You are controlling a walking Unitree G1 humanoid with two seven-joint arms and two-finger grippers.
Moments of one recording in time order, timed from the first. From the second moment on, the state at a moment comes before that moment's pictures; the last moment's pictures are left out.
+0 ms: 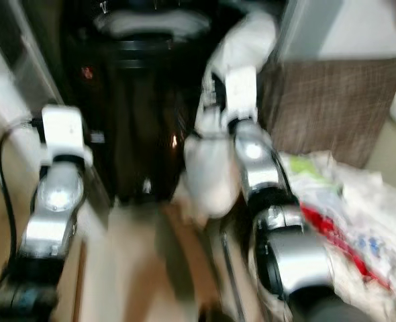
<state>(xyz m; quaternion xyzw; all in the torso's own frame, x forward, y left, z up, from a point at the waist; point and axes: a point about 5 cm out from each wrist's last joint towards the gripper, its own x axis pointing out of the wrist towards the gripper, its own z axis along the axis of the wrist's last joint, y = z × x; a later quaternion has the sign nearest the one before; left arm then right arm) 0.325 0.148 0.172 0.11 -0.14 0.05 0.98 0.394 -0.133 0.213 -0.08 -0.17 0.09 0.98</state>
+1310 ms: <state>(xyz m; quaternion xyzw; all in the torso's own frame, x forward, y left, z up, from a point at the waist) 0.317 0.138 0.182 0.13 -0.18 0.02 0.98 0.420 -0.136 0.295 -0.06 -0.20 0.08 0.98</state>
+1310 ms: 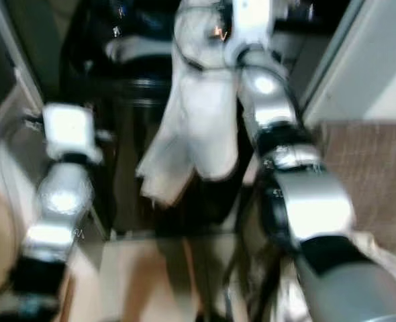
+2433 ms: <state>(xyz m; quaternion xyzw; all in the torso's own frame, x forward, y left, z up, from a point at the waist) 0.258 0.121 0.264 0.15 -0.25 -0.08 0.95 0.426 -0.084 0.268 -0.37 -0.07 0.11 0.92</state>
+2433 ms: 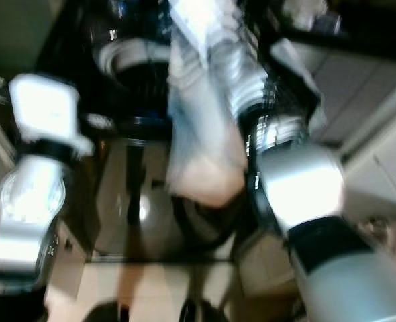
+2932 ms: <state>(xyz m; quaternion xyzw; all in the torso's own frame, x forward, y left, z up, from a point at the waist) 0.245 0.114 0.258 0.23 -0.23 -0.15 0.93 0.422 -0.092 0.223 0.03 0.08 0.10 0.99</state>
